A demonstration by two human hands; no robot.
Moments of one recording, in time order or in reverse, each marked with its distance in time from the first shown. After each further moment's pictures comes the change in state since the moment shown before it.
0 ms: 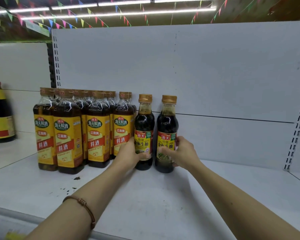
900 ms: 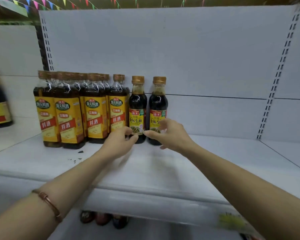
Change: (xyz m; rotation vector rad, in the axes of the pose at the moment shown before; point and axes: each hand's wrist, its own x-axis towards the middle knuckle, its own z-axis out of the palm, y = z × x) left_hand -0.072 0.015 -0.028 0.272 -0.031 0.021; right_hand -0.094 -0.045 -0.017 -0.056 -0.096 -0.122
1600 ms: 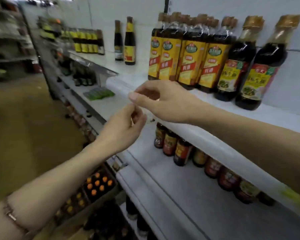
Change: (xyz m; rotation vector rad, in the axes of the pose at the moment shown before) left_hand -0.249 -0.010 -0.041 0.169 0.402 -0.339; right_hand -0.105 -0.089 0.072 0.018 -0.690 -0.801
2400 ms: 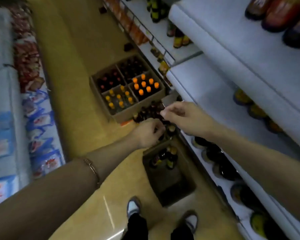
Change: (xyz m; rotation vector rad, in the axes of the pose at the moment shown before) left_hand -0.259 -0.281 0.151 0.074 -0.672 -0.511; right_hand -0.122 0.082 0.394 0.556 -0.454 0.416
